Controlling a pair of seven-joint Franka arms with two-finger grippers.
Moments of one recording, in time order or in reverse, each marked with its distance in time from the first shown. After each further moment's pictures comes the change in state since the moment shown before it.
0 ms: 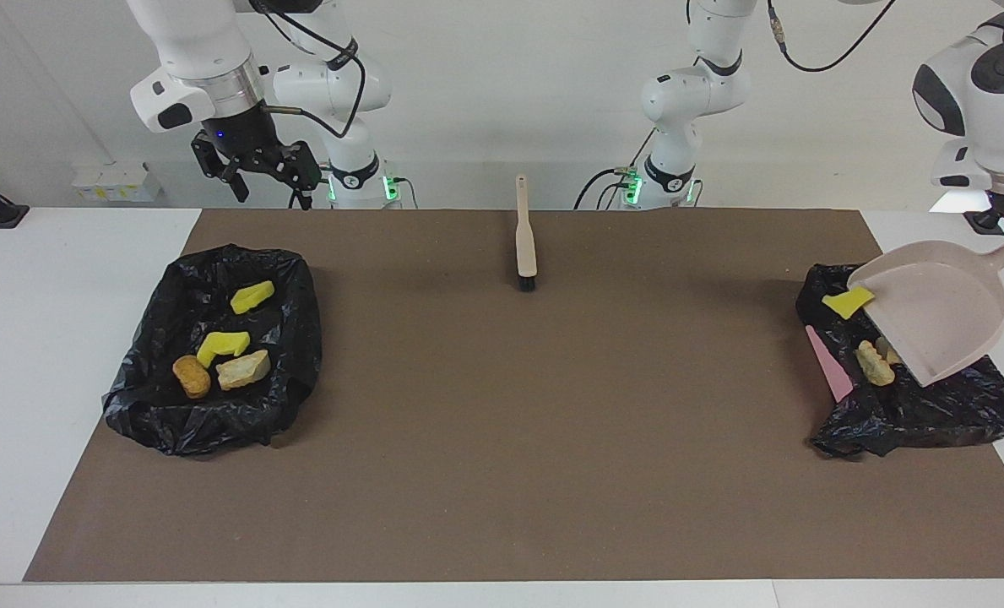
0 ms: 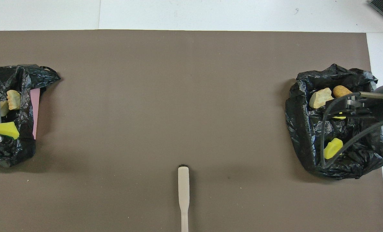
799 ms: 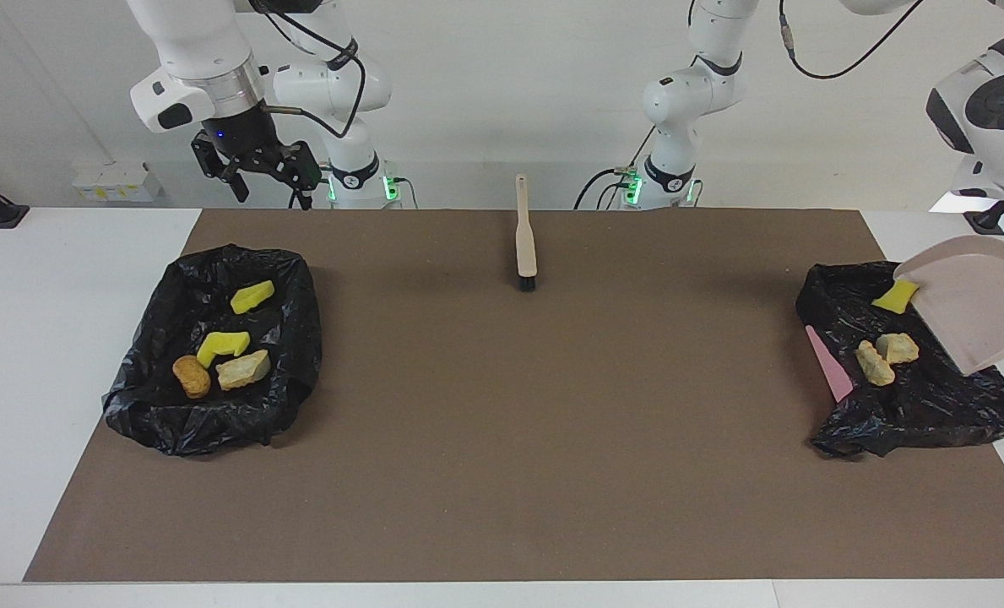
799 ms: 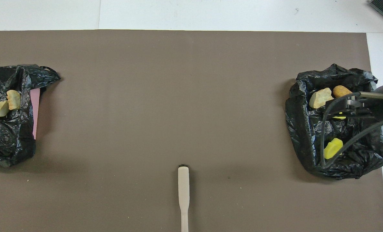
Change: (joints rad) left arm 0.068 0.004 0.000 -0.050 0.295 0.057 -0.024; right arm 0.000 0.000 0.000 0.000 0.000 0.000 0.000
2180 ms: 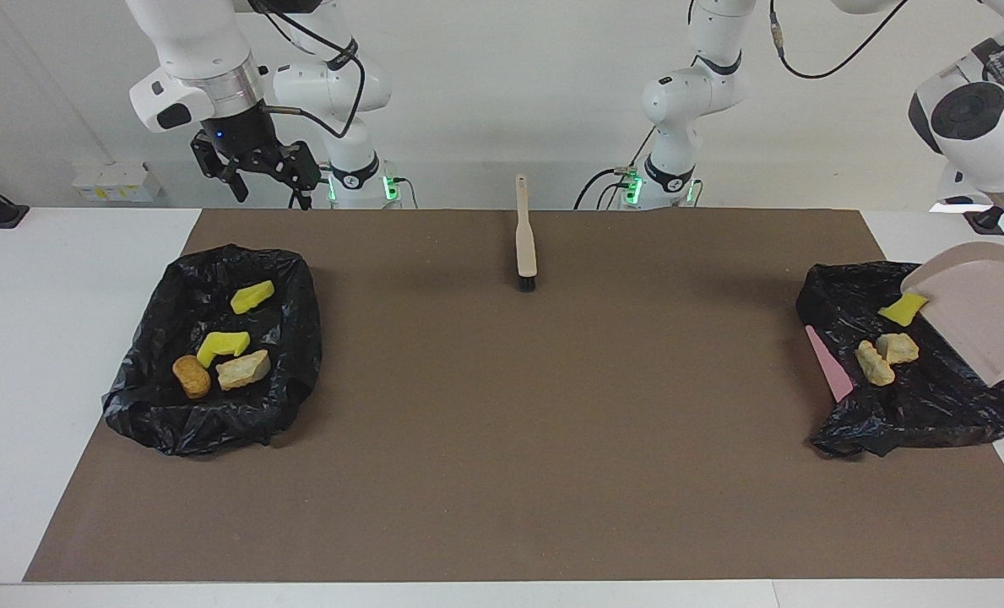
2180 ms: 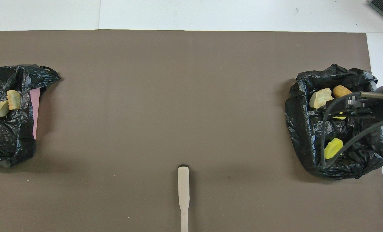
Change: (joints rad) left arm 0.029 0.000 -0.007 -0.031 0.050 0.087 -0.125; right arm 0.000 0.000 -0.001 0.000 0.000 0.000 0.000
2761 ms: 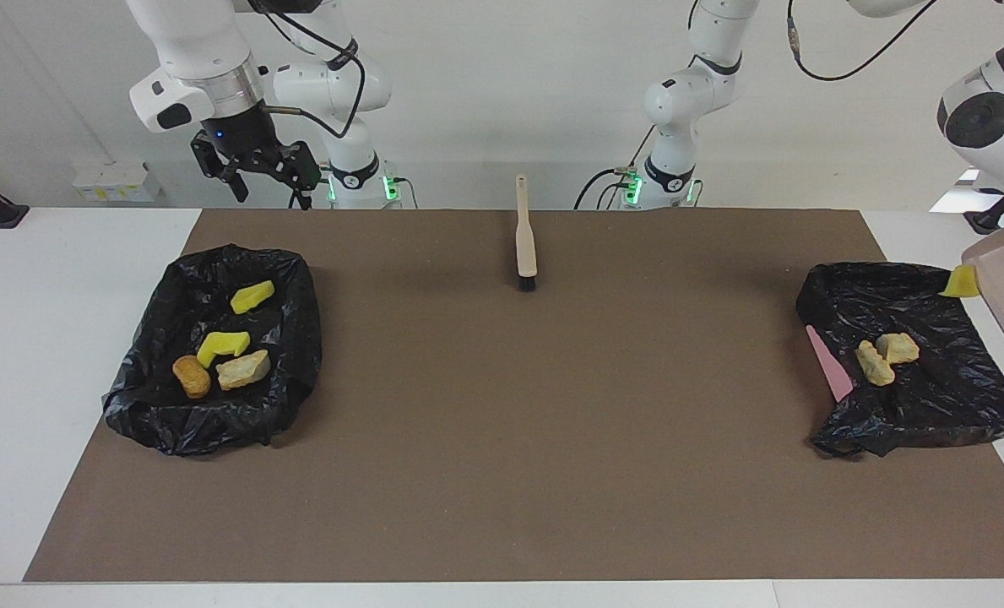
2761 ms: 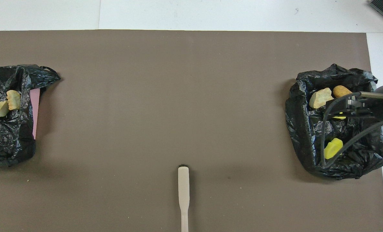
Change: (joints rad) left arm 0.058 0.008 -0.005 0.006 0.243 0.032 0.068; right arm 0.000 0.000 0.000 0.000 0.000 0.000 0.000
